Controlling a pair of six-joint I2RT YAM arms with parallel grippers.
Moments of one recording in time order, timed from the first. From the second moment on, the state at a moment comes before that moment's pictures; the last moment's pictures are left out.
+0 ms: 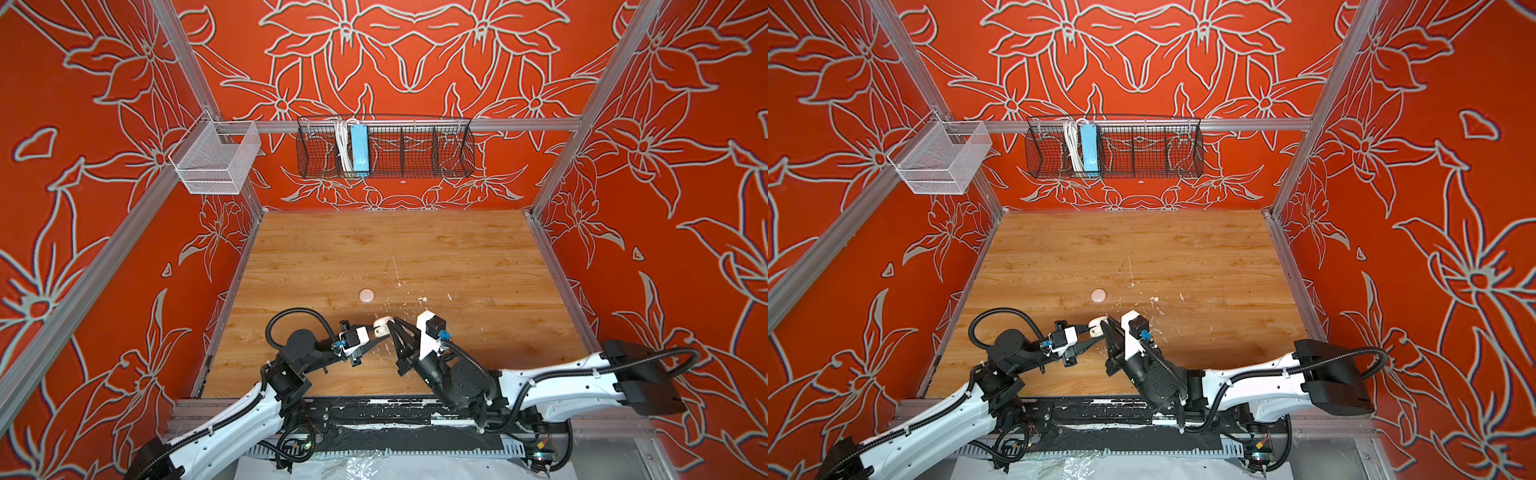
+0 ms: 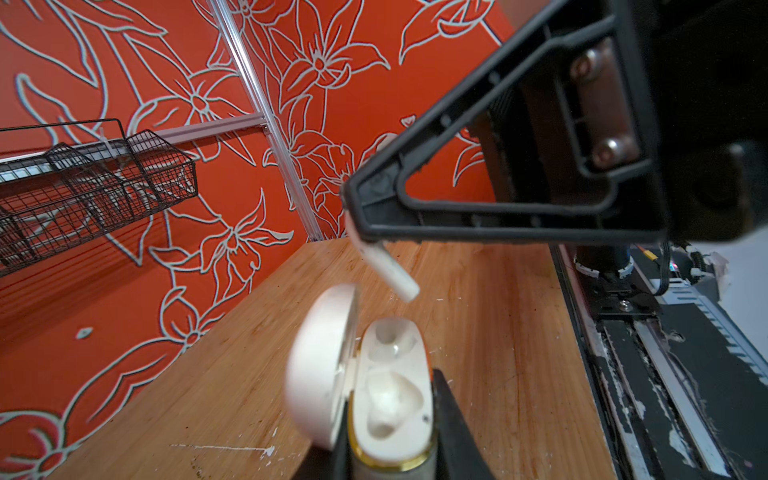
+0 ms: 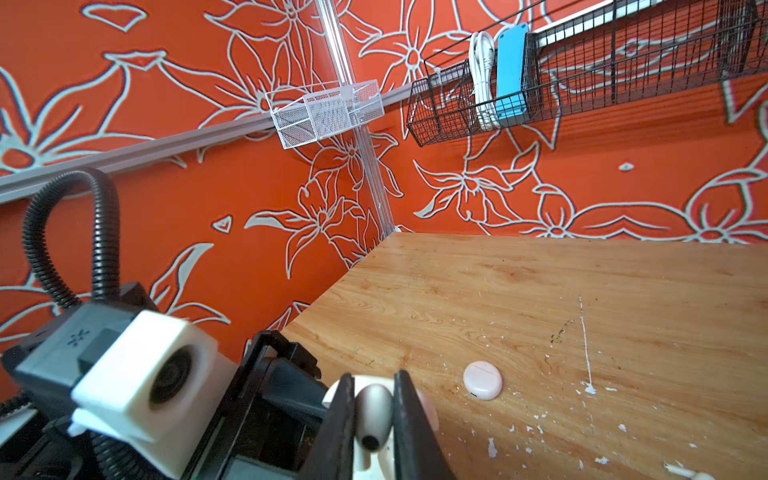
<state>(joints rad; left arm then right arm) -0.65 0.57 0.13 0.52 0.51 0.28 1.54 1.26 0.57 0.85 0.86 0.21</state>
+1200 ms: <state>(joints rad) -0.66 0.52 0.19 0.45 0.48 0.18 1.48 1.32 0.52 1.09 0.77 0.06</state>
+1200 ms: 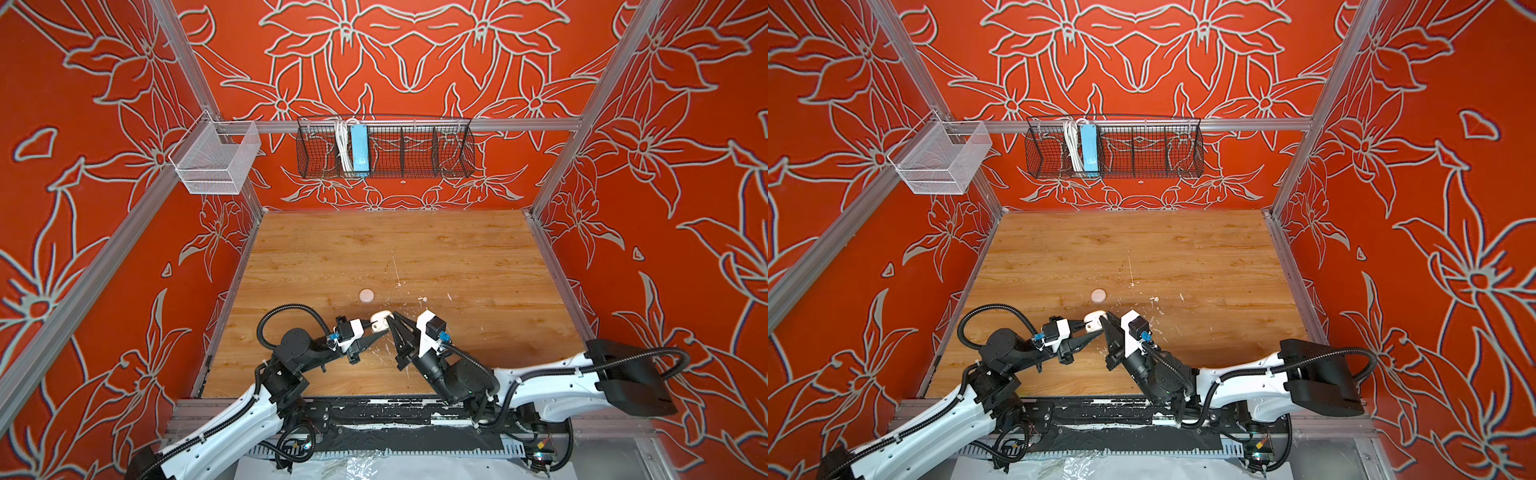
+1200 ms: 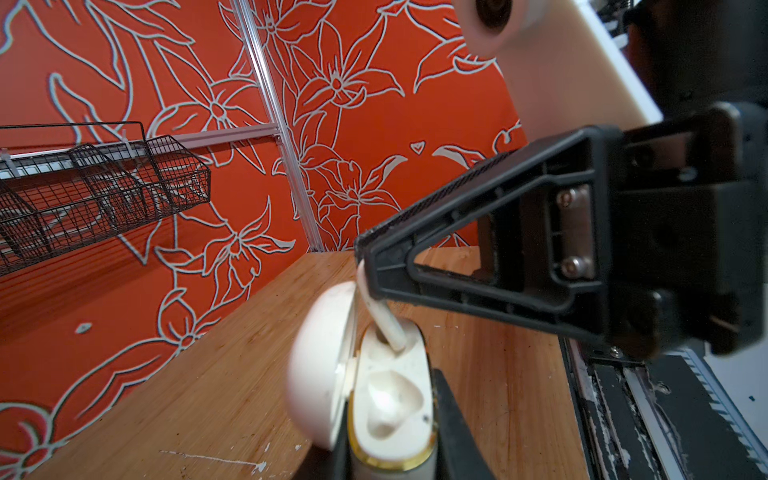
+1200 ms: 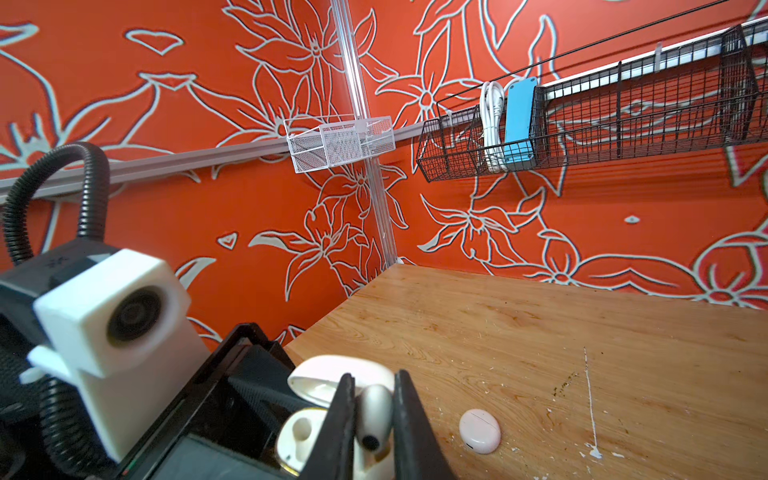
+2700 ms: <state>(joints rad) -0.66 0.48 0.19 0.40 0.49 0.13 1.47 1.40 0.46 1.32 0.75 -0.08</state>
